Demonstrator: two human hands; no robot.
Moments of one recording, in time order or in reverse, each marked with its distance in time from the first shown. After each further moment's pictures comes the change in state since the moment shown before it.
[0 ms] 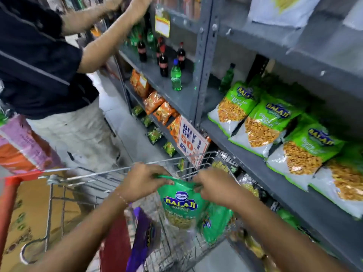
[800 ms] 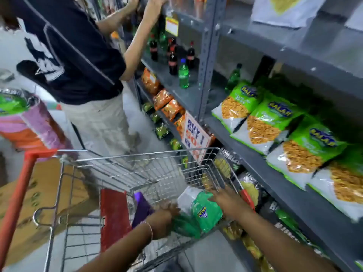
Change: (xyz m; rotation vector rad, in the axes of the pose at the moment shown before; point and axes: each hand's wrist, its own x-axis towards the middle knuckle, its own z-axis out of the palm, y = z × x) left_hand -0.085 -0.043 0.155 0.284 -0.518 -0.112; right_hand -0.012 0.099 0.138 -0.250 -0.182 -0.040
